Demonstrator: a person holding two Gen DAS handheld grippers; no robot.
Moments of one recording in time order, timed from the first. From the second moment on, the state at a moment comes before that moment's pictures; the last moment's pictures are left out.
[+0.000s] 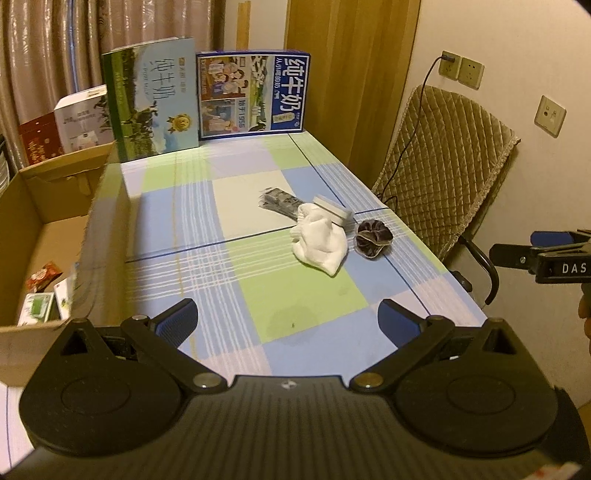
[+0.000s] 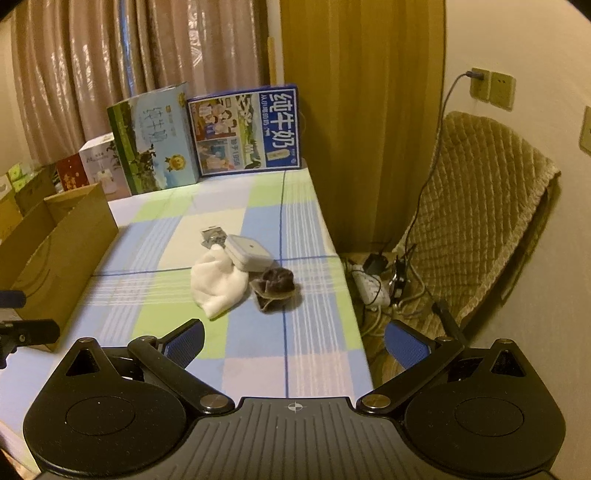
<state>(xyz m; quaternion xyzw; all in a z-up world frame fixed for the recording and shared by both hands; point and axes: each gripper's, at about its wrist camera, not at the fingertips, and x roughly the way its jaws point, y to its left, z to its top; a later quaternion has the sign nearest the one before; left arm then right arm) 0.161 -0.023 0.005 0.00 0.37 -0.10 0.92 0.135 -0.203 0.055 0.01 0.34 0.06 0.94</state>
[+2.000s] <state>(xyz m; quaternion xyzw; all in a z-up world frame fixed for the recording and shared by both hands) 0.258 -0.047 -0.078 0.04 0.42 -0.17 0.89 0.250 -0.149 -0.042 -0.07 0.40 0.23 0.88</state>
